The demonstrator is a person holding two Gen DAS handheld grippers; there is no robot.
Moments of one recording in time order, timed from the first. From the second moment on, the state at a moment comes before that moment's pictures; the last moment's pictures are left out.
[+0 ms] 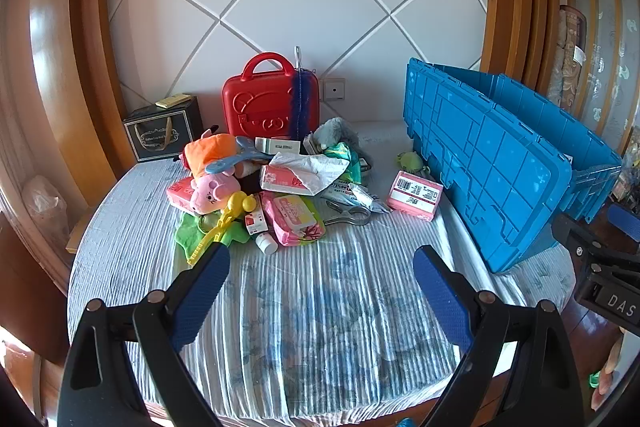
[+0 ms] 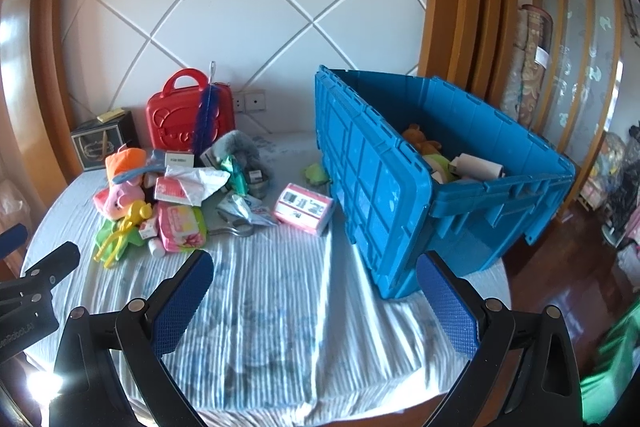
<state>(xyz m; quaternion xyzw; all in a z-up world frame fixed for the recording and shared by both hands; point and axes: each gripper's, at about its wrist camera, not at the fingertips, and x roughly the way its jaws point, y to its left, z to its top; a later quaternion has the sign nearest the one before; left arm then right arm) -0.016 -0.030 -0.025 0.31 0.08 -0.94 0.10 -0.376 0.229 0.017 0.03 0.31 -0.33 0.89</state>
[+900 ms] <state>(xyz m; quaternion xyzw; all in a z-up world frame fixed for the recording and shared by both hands) -0.095 -0.196 -0.132 0.41 0.20 -0.82 0.36 -0.135 0.174 -0.085 0.02 0.45 -0.09 0.89</state>
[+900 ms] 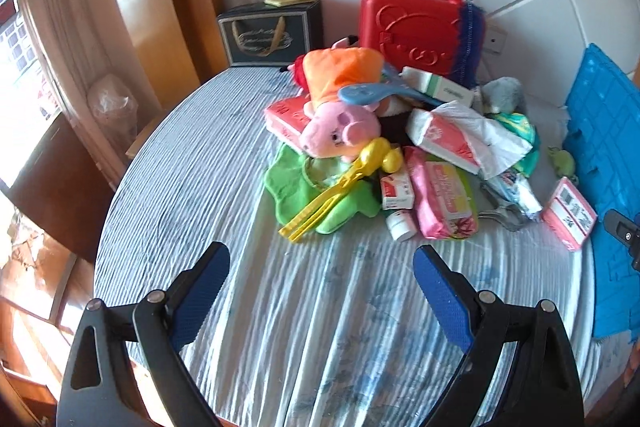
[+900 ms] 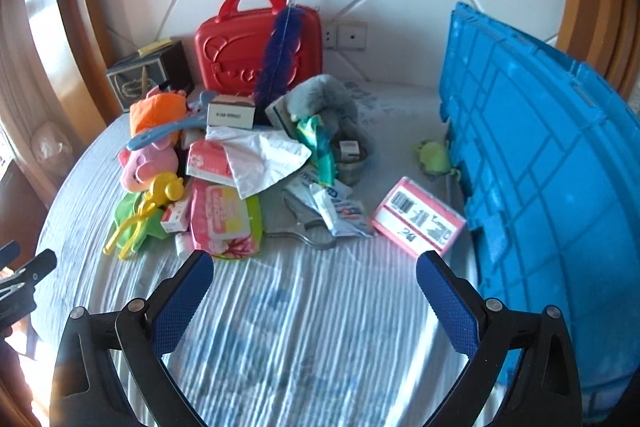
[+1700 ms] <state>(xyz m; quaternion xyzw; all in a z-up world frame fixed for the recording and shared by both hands) -0.194 -0.355 -0.176 0.44 0.21 -0.82 0.31 0.014 0.215 -0.137 0.01 0.51 -0.06 0.86</state>
